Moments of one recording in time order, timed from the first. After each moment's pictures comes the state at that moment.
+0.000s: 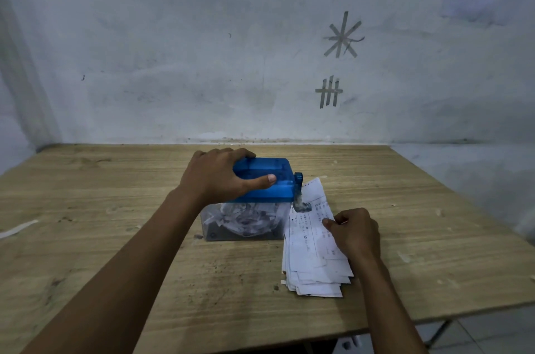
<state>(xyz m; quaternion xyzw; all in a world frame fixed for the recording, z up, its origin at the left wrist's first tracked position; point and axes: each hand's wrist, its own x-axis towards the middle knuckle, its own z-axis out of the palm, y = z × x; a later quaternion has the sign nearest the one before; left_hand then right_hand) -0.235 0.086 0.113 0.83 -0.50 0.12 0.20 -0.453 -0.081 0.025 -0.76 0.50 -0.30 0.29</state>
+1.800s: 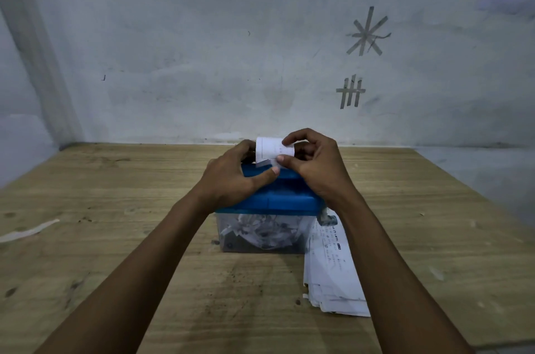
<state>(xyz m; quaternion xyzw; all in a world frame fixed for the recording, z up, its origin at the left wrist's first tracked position) -0.231 0.097 0.116 0.78 -0.47 -0.03 0.41 -0.355 -0.045 0.131 -0.78 0.12 -0.36 0.50</state>
